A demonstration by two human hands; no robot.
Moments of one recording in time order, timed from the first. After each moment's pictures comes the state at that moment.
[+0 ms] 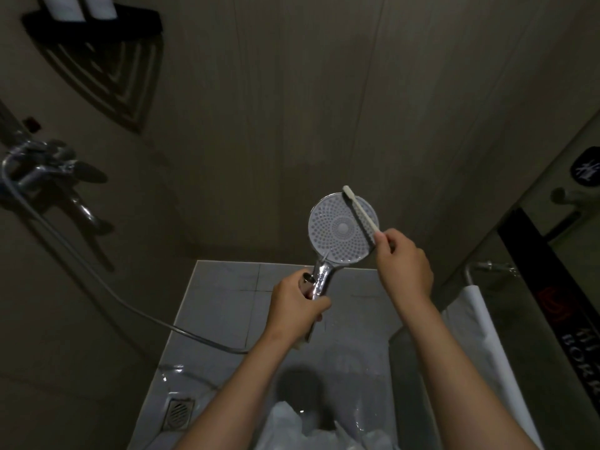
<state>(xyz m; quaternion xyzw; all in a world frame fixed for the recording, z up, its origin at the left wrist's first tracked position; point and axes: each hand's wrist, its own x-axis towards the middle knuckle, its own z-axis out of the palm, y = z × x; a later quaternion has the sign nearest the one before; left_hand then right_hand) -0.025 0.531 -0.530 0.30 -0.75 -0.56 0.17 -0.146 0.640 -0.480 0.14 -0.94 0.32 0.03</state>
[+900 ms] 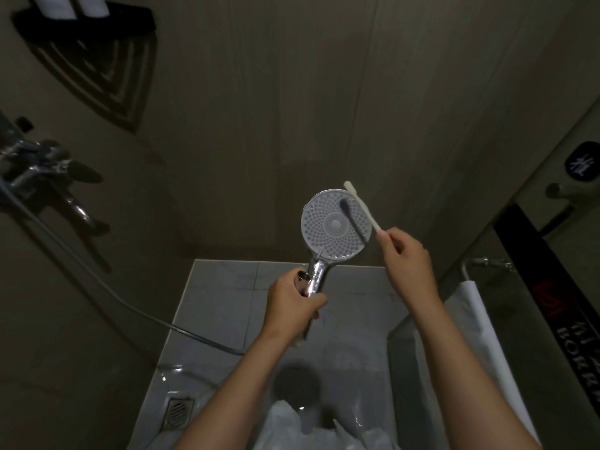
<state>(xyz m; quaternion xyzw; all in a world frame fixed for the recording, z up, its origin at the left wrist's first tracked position) -0.024 0.533 -0.529 0.31 -0.75 -0.56 0.17 -0.160 0.657 -0.495 0.20 -0.86 0.46 -0.01</state>
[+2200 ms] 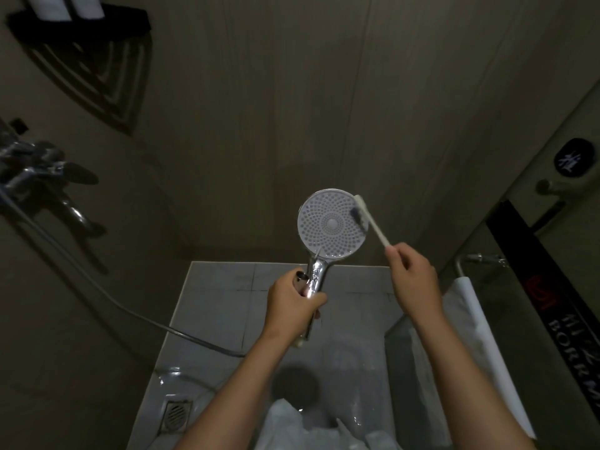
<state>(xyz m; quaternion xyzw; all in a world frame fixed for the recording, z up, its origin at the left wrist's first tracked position) -0.020 0.540 -0.528 0.31 -0.74 -0.57 0.17 -0.148 0.683 -0.511 0.18 -0.88 0.45 0.00</state>
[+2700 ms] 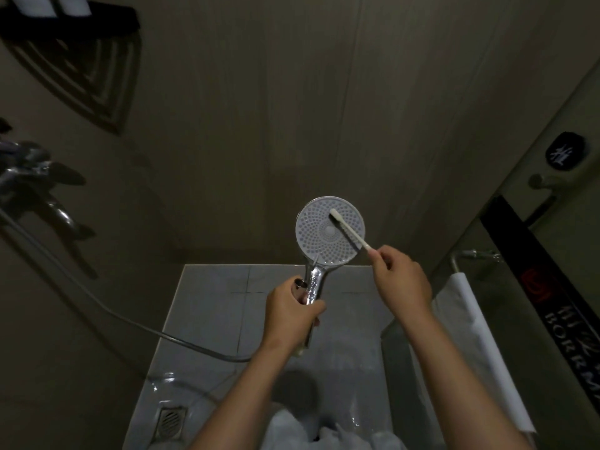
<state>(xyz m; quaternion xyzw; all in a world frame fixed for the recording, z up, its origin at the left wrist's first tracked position) -0.015 0.549 -0.541 0.31 -0.73 -0.58 0.17 -0.132 0.670 -0.504 0.14 -0.94 0.30 0.01</state>
